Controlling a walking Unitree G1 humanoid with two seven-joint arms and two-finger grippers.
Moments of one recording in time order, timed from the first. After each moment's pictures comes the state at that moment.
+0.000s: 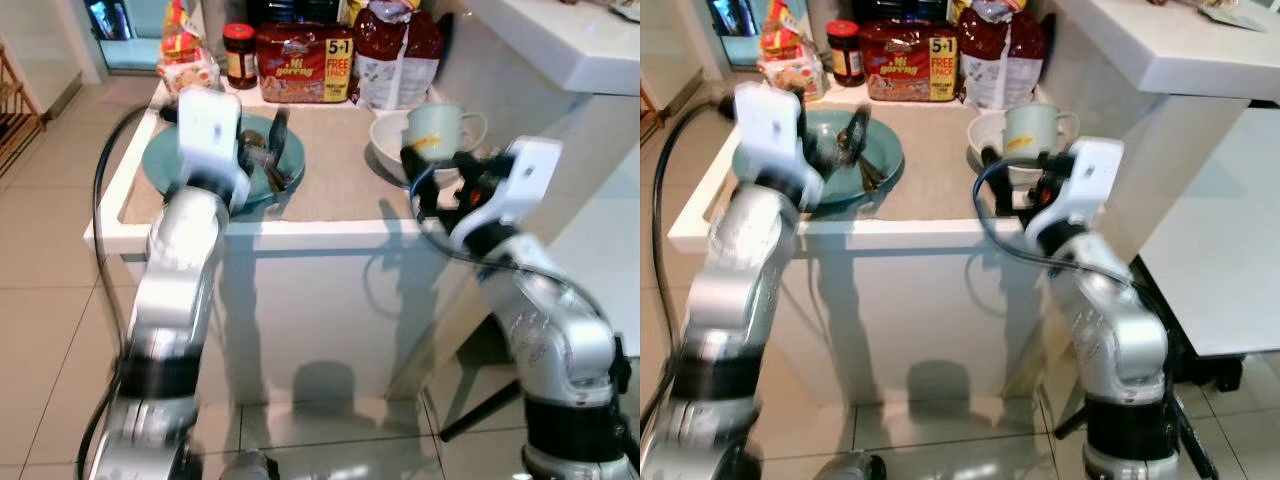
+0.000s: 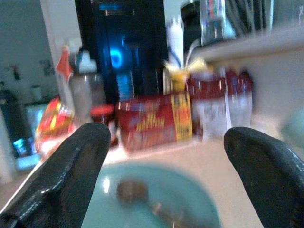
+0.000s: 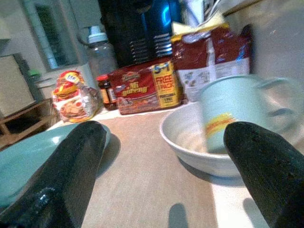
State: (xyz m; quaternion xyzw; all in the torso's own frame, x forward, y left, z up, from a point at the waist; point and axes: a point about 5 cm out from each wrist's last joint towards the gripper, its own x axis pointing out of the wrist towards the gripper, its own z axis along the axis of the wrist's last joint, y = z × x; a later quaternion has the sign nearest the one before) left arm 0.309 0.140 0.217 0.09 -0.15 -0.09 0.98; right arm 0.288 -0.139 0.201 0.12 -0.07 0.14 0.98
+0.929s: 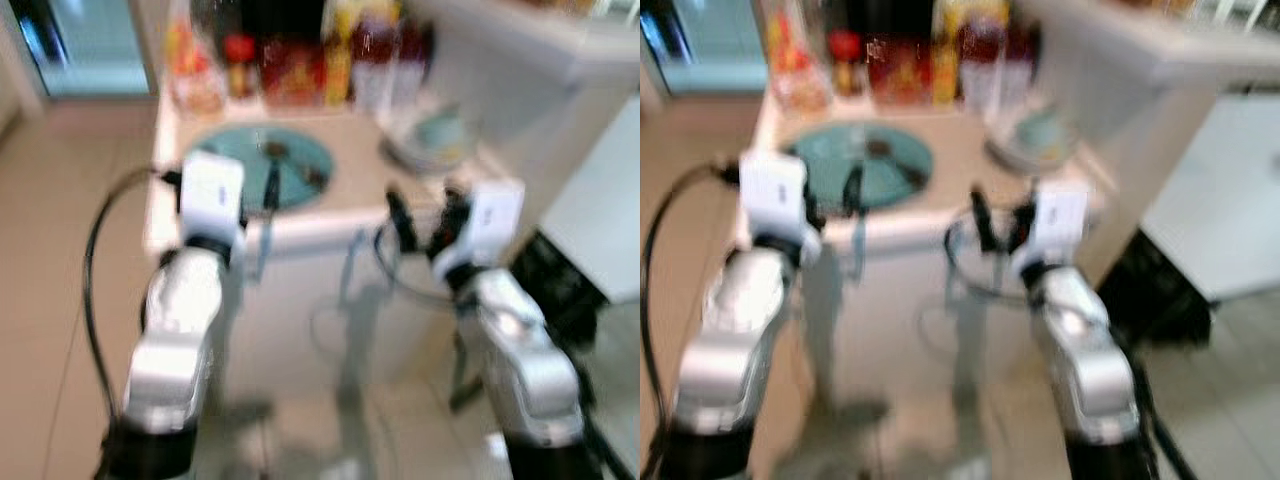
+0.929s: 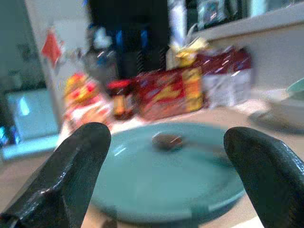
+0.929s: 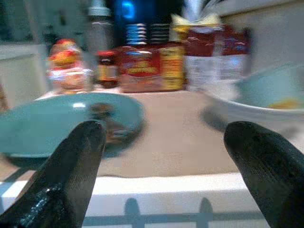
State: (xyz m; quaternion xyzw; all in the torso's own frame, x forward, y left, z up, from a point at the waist) left arm 0.285 0.141 0.200 0.10 -0.10 -0.05 0.99; right arm 0.282 -0.117 0.173 0.06 -0.05 0.14 0.99
